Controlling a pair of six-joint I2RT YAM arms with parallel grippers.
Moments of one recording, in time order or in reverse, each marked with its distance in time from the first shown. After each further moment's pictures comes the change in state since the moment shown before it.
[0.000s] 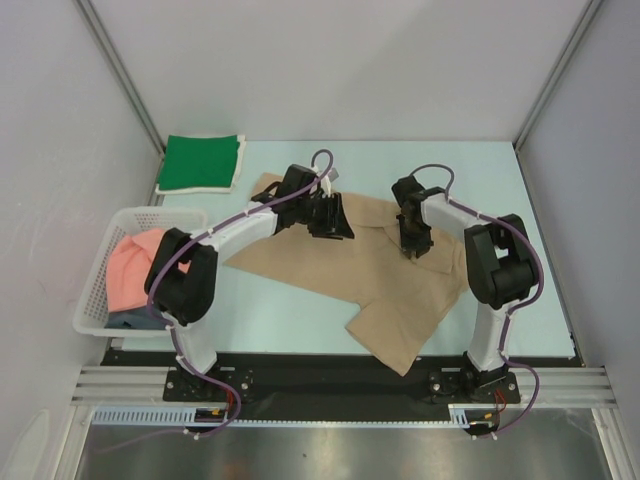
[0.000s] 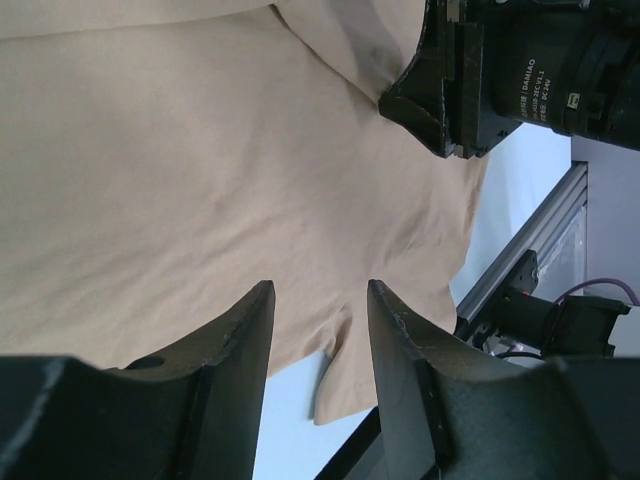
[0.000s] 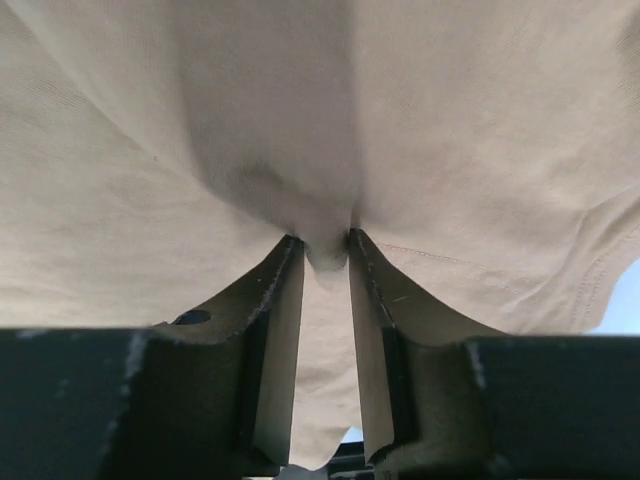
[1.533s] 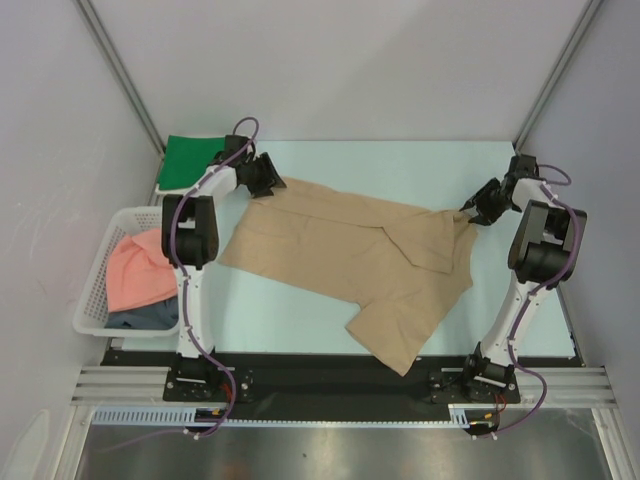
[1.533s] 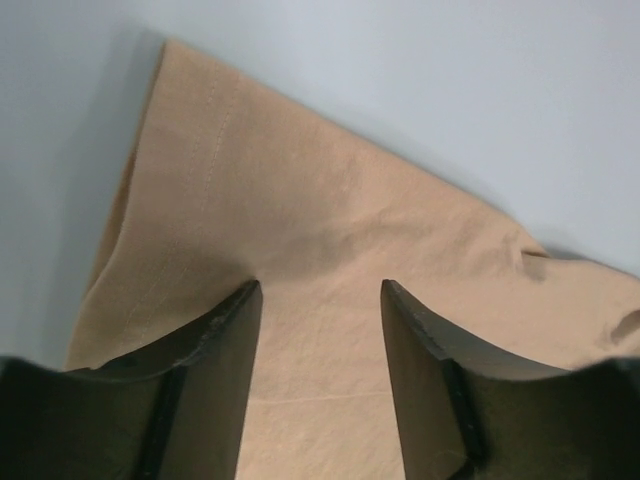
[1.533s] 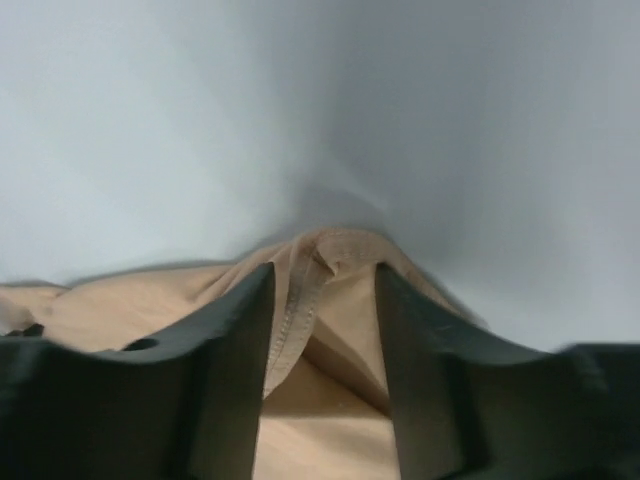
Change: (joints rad) left arm 0.469 0.553 0.555 -0.082 -0.131 0.010; right arm -0.637 0.198 0.209 0.243 -0.505 0.325
